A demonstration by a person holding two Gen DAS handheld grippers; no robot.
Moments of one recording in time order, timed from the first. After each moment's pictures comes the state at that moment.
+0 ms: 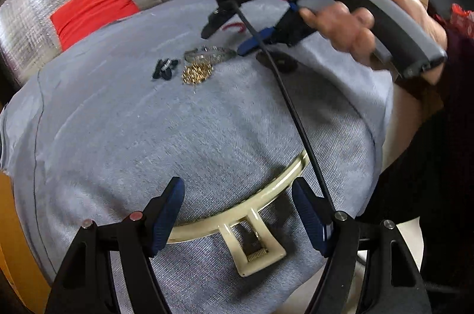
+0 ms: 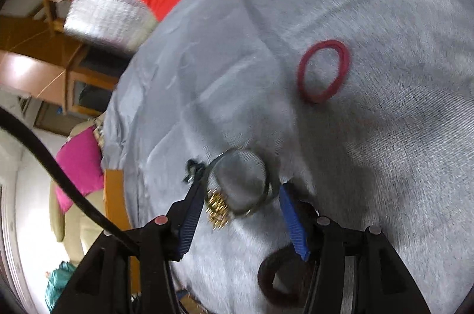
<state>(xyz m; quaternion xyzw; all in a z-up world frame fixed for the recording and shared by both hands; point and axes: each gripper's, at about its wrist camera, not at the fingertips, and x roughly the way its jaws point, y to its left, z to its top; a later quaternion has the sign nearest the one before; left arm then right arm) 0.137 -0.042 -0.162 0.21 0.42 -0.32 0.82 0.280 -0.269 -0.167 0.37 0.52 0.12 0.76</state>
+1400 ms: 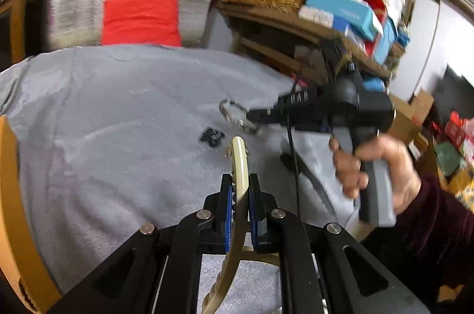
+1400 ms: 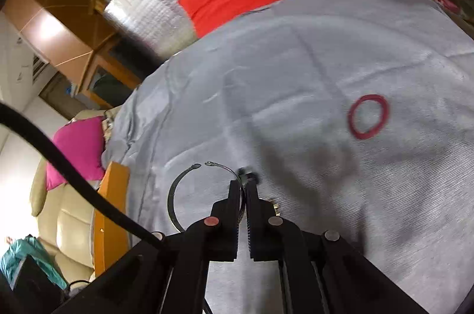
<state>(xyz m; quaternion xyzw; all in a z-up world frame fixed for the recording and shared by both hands) 0.150 0.035 -0.074 -0.01 0.34 -0.30 0.89 0.252 -0.213 -0.109 0.27 0.43 0.14 0.85</state>
